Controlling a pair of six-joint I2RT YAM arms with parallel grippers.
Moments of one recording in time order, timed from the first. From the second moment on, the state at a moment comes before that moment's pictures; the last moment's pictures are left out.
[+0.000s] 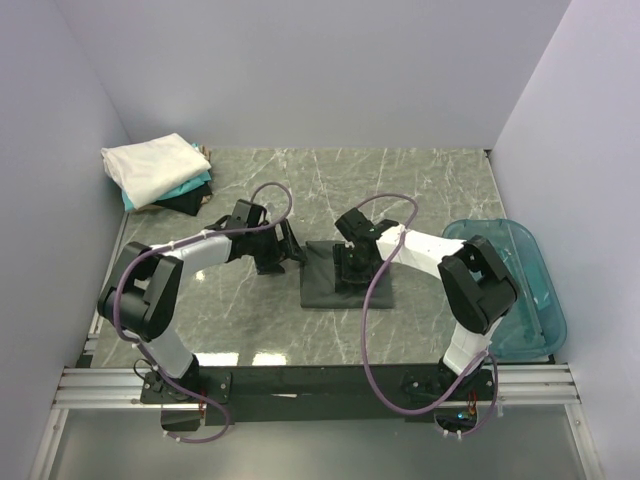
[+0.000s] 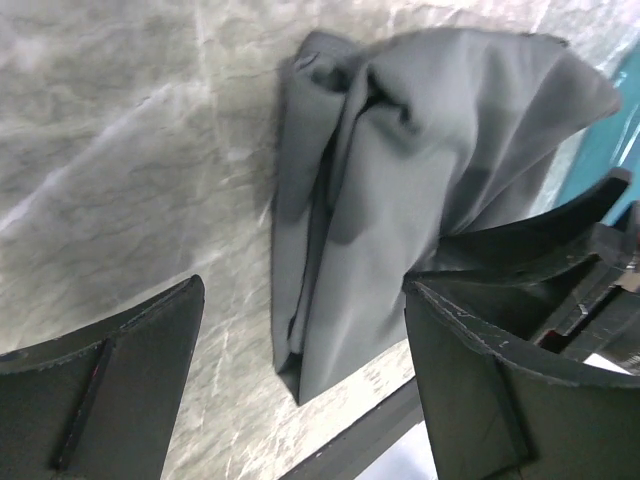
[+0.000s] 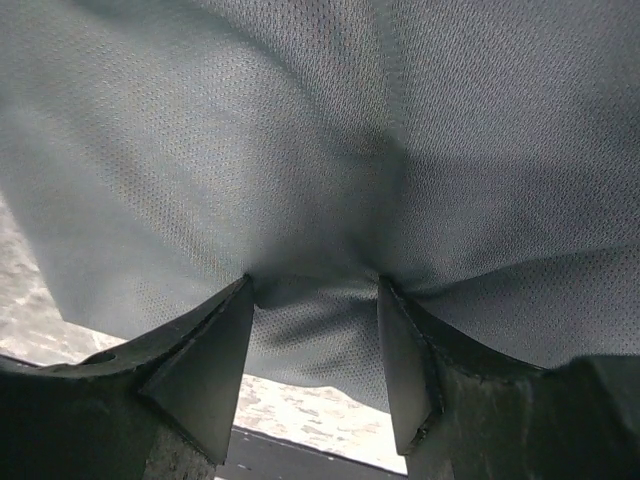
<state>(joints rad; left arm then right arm) -0.41 1.66 0.92 -0.19 0.43 -0.75 0.64 1.76 1.10 -0.63 -0.10 0.60</state>
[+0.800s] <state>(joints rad) -0.45 1.85 1.02 0.00 0.44 -0.81 0.64 1.74 1.07 -0.58 -0.11 0.61</state>
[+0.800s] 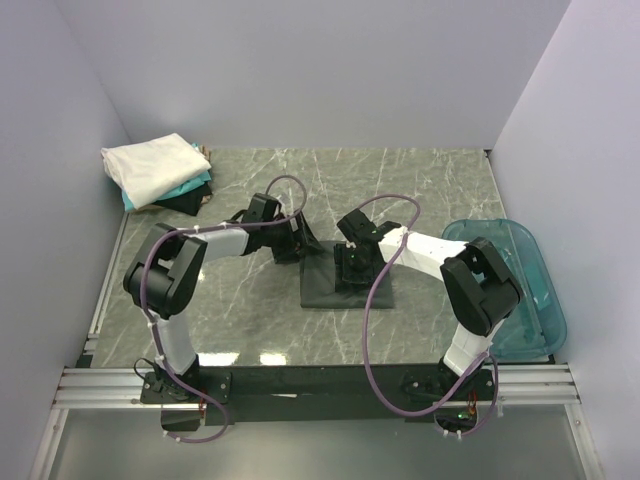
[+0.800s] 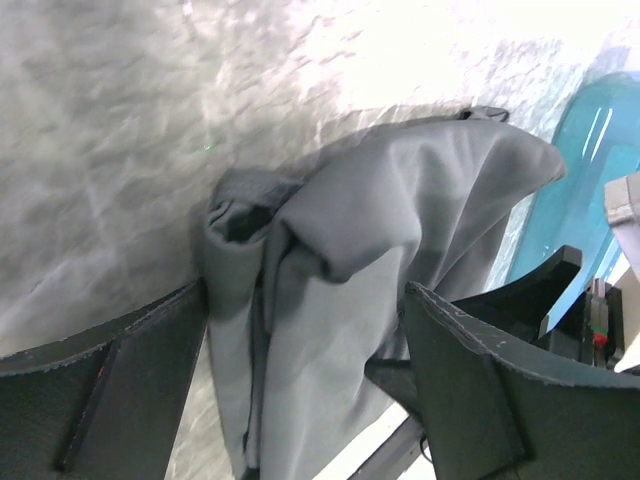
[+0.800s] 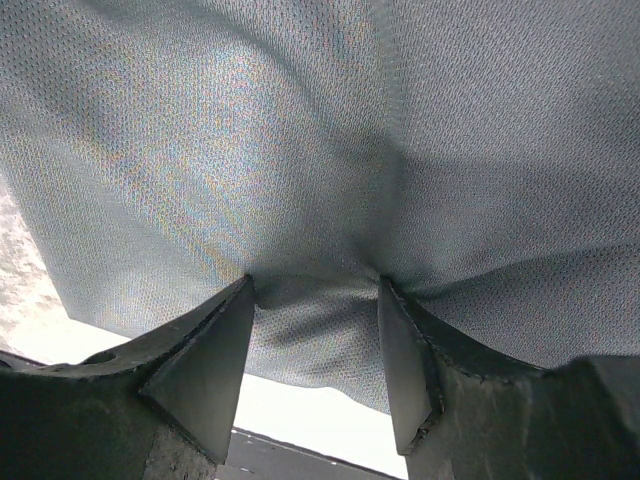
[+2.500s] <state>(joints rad) -0.28 2.01 1.73 -0.64 -0.01 -0.44 0.44 1.82 1.73 -0.98 -0.02 0.44</state>
